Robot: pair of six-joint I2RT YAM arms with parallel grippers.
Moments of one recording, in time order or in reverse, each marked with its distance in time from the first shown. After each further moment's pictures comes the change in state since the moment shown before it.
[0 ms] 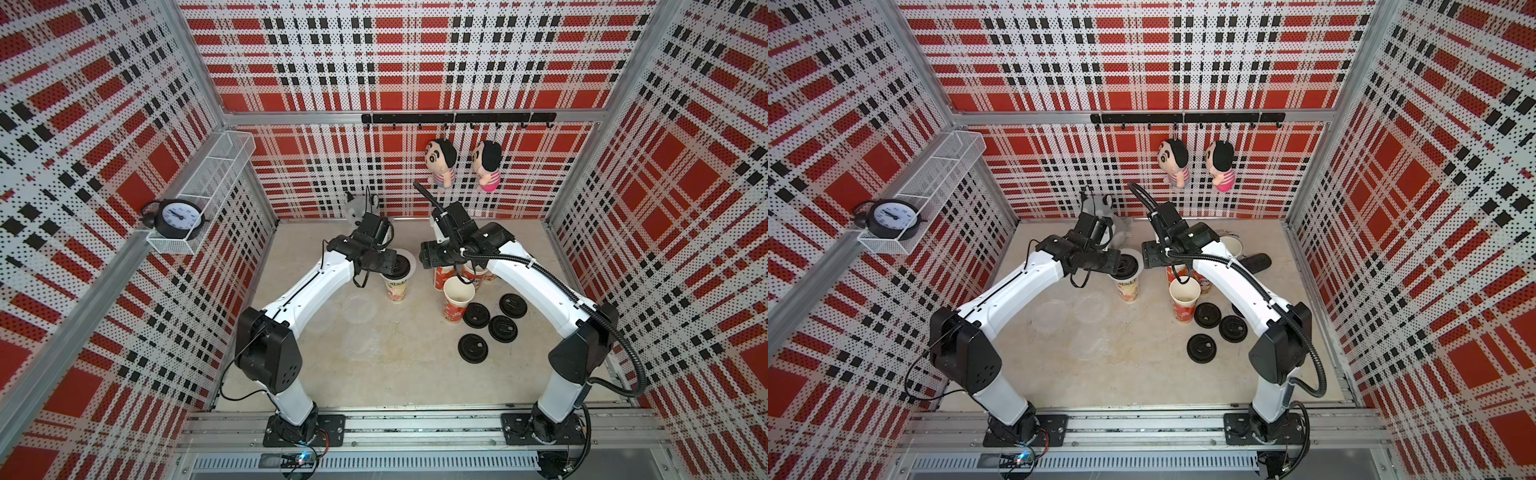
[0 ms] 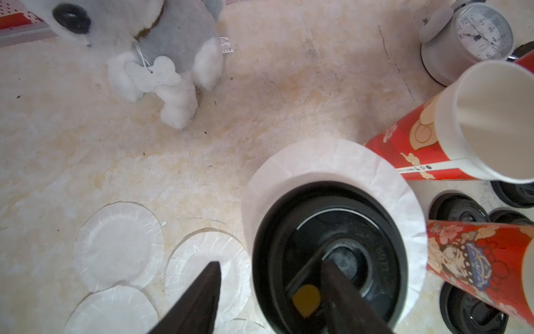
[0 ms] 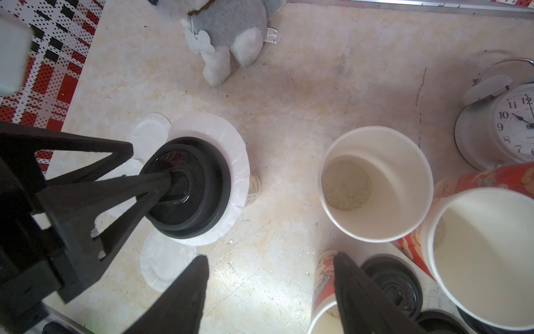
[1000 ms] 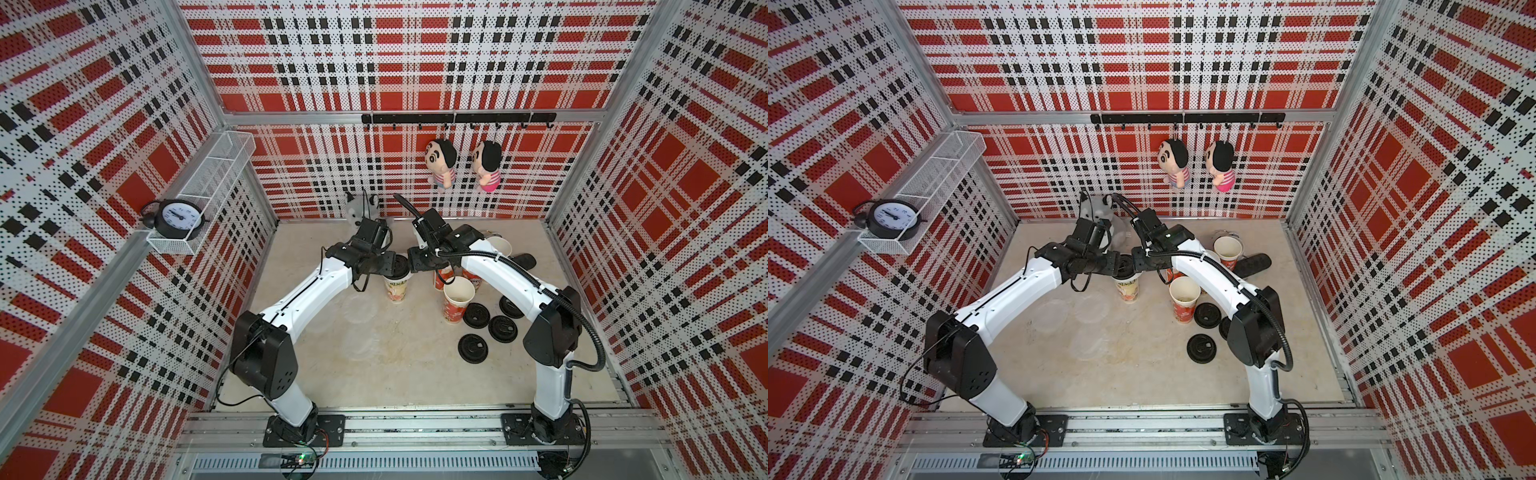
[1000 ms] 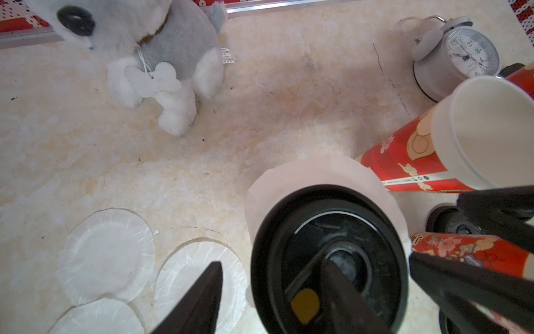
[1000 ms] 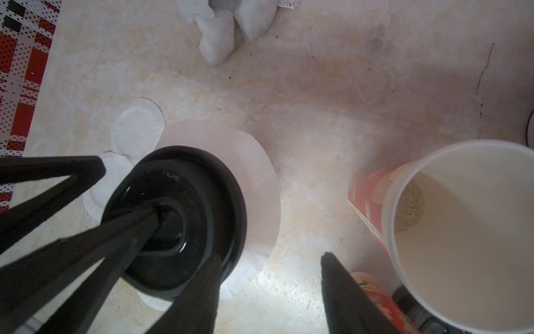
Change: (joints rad) left arm 0.001 -0.040 -0.091 0.109 -0.005 -0.019; right arm 0.035 0.183 0.084 0.020 -0.017 0.034
